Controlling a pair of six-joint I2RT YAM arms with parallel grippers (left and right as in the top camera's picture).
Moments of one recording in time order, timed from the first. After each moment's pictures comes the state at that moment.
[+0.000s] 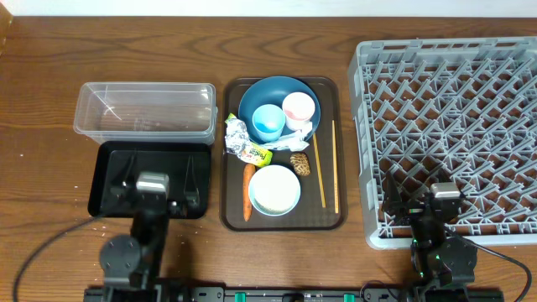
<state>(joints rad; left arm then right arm) -0.04 0.23 0.32 -0.09 0.06 0.11 0.06 0.01 0.01 -0.07 0.00 0.03</state>
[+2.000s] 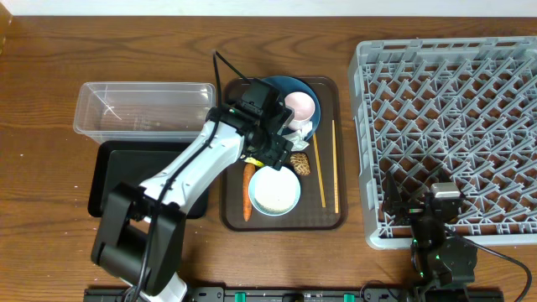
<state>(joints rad) -0.48 1.78 1.25 -0.74 0.20 0.03 0.06 0.01 0.01 -0.07 0.00 0.03</state>
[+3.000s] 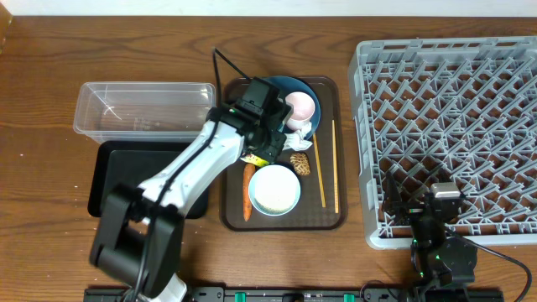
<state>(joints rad) -0.48 1.75 1.25 -0.71 0.16 0.01 0.06 0.01 0.01 -0.07 0.00 0.03</state>
